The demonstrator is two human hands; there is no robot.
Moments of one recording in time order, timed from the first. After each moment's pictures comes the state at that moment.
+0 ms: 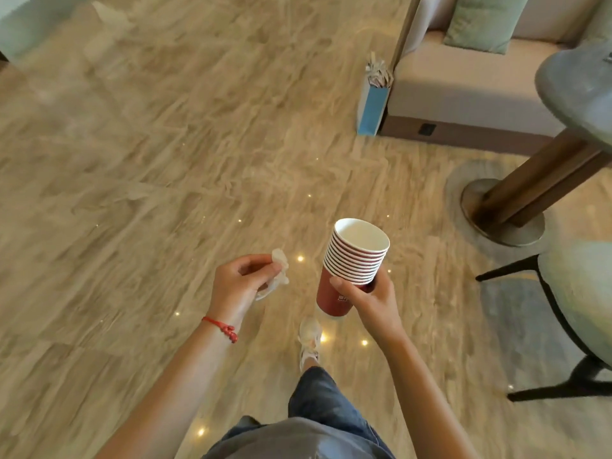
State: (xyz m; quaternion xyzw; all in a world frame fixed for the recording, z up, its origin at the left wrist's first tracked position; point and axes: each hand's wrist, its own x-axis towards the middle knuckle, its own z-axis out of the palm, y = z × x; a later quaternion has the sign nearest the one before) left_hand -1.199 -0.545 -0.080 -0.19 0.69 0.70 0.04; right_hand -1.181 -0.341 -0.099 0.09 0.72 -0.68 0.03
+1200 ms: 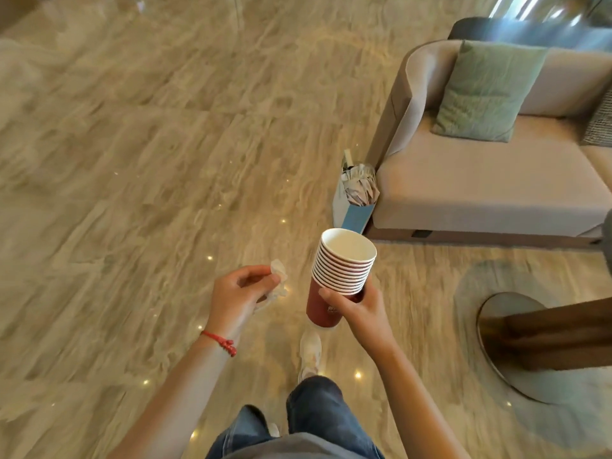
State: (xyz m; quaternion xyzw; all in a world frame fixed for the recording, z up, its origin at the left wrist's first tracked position) left_hand -2.059 -0.446 -0.075 -0.16 0.69 0.70 0.09; right_hand -2.018 -0.258 -0.085 0.11 0.72 -0.69 0.01
